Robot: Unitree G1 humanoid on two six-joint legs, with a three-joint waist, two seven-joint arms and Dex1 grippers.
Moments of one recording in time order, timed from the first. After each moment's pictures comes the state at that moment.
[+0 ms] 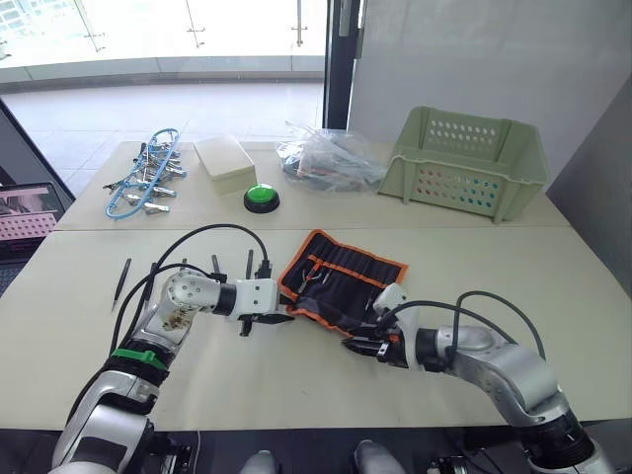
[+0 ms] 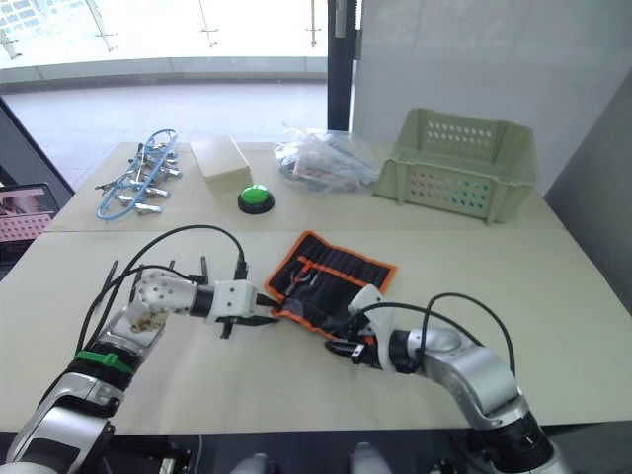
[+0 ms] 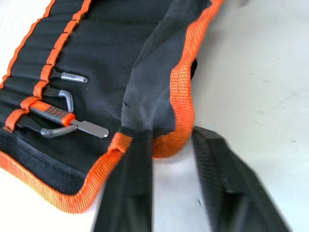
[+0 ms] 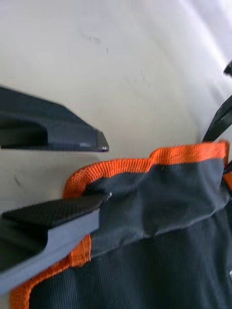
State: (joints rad) left arm -0.61 0.62 -0.25 0.39 0.01 -0.25 -1.26; right arm -0.28 -0.58 0.16 -0.41 0.54 0.91 0.72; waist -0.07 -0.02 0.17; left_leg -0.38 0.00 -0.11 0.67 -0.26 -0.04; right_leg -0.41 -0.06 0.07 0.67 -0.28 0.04
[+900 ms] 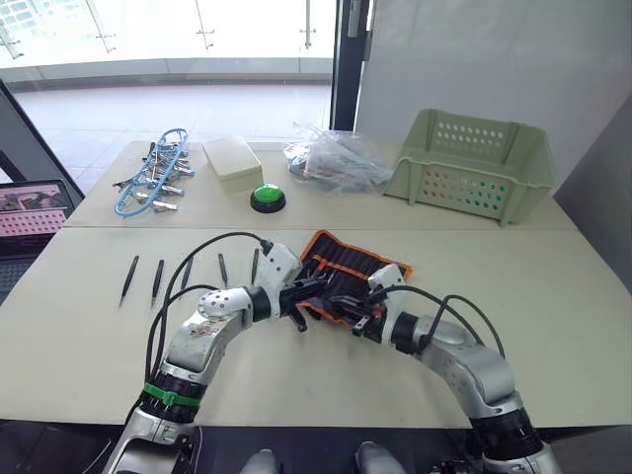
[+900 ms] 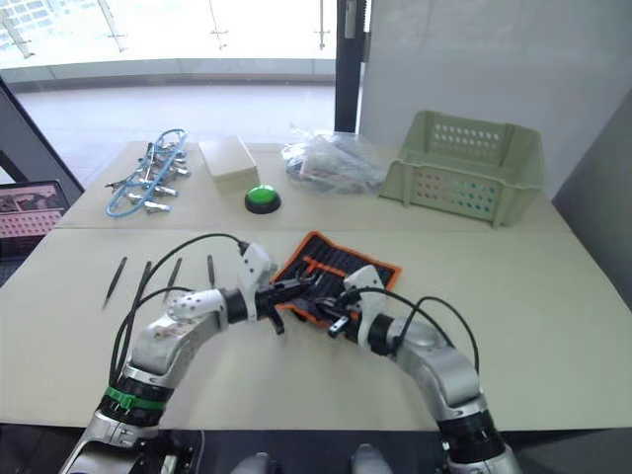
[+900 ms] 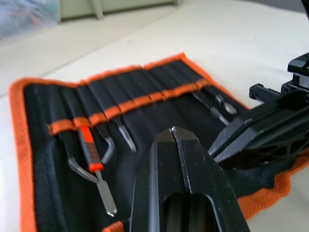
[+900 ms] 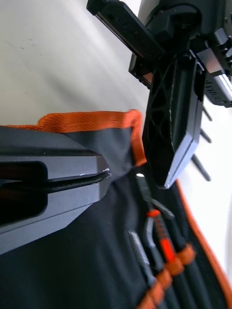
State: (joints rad) left arm -0.44 0.36 -0.19 -0.04 -0.25 0.50 -0.71; right arm -0.27 -0.32 0.18 -0.20 0.43 0.64 0.57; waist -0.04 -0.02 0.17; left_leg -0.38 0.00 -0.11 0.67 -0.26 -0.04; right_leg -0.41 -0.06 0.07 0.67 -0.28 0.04
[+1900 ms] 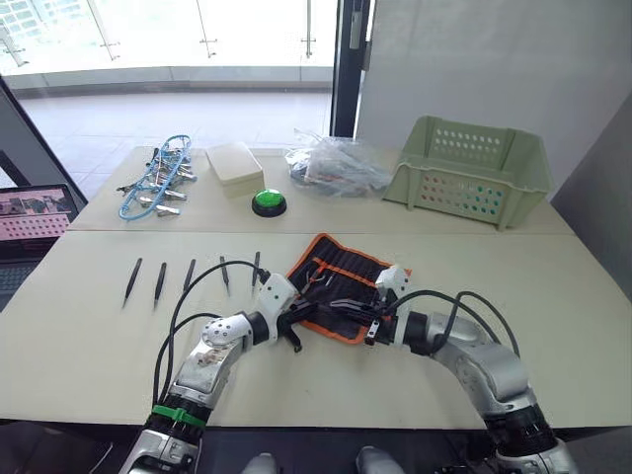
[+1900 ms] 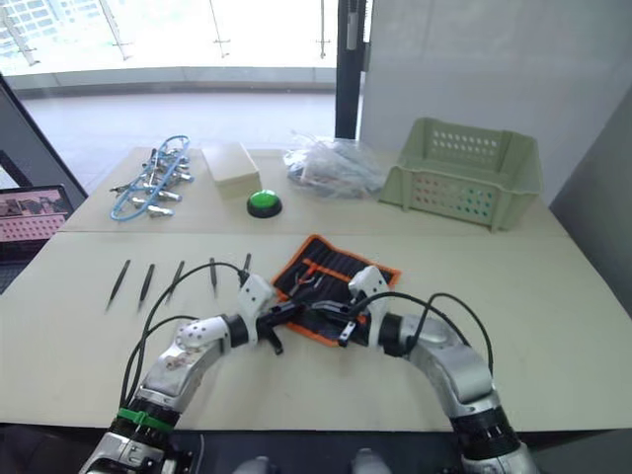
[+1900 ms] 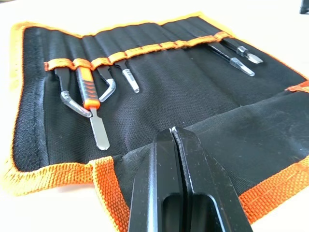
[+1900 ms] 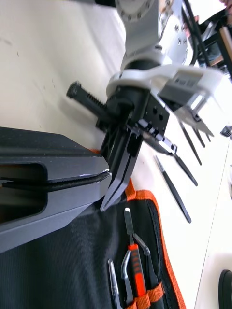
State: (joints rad) left arm -0.35 0.32 -0.17 0.15 -0.18 0.23 -0.70; right arm -0.33 -0.39 0.17 -0.12 0.40 0.52 0.78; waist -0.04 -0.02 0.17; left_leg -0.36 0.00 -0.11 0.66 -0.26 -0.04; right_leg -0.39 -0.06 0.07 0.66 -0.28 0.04
